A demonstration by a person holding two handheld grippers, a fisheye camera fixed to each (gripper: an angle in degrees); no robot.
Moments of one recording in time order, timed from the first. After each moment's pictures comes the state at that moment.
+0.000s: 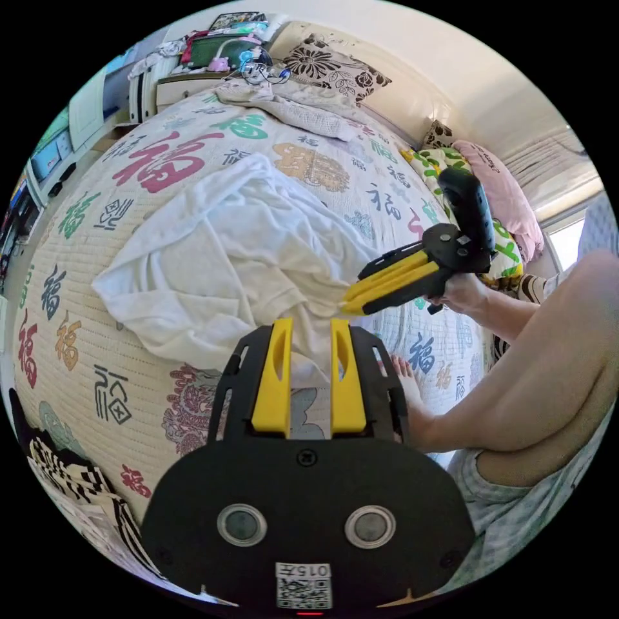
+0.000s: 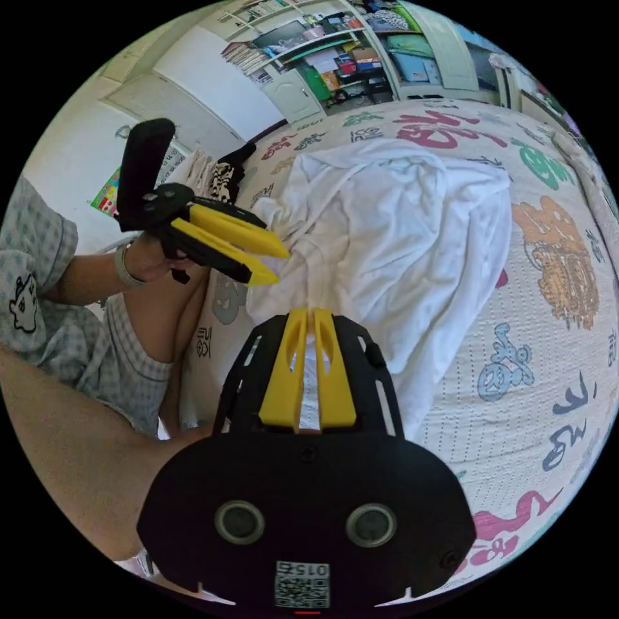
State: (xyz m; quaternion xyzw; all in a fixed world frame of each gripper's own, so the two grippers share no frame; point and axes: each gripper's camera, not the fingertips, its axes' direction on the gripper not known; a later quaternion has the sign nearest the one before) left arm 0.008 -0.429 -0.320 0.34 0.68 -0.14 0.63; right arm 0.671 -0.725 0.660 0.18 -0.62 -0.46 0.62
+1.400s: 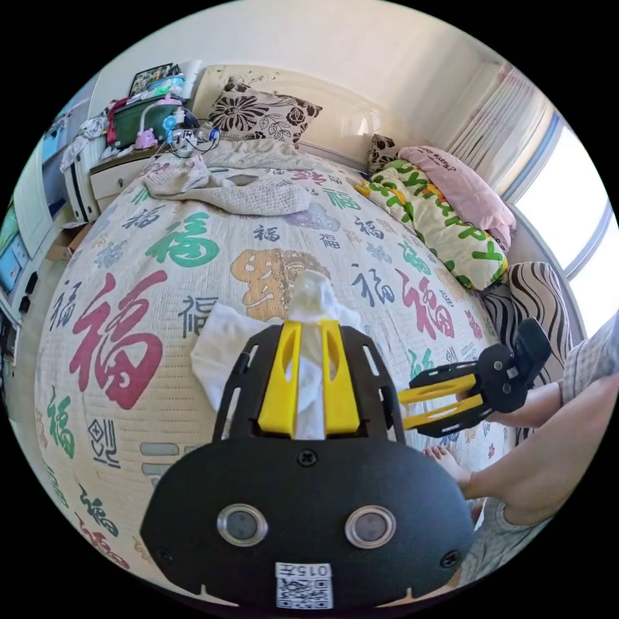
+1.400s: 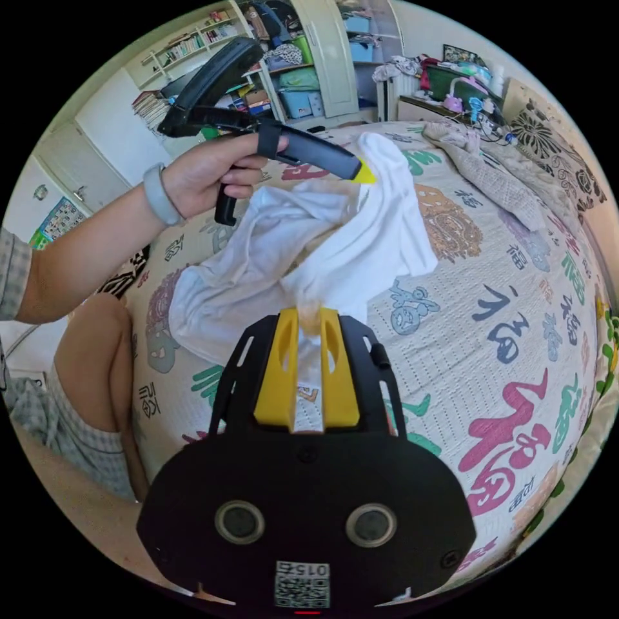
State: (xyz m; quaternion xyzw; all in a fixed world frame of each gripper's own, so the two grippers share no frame) left arm -0.048 -0.450 -0.417 0.51 0.62 -0.09 0.59; right arm 0.726 -0.525 0.677 0.24 -0.53 -0.26 0.77
